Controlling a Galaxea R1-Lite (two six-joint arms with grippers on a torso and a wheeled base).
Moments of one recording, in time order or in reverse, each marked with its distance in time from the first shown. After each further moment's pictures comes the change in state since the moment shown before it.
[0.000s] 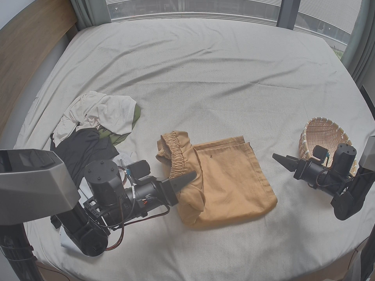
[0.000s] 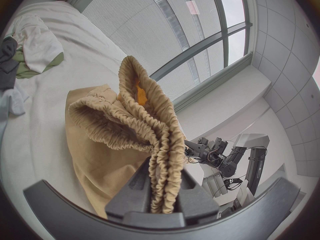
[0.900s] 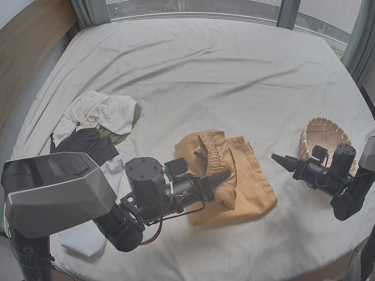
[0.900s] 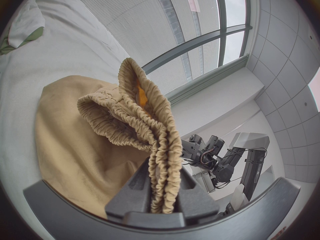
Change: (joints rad) left arm -0.110 0.135 -0.279 0.111 -0.001 -0.061; right arm 0.008 0.000 0.000 -0.004 0.000 0.000
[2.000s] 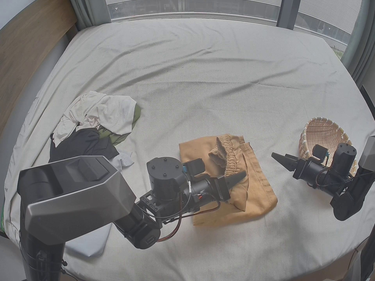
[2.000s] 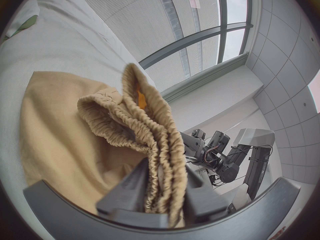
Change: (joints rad) left arm -0.036 0.076 -0.139 0.093 0.000 -0.001; right arm 0.003 0.000 0.001 -0.017 0.001 0.000
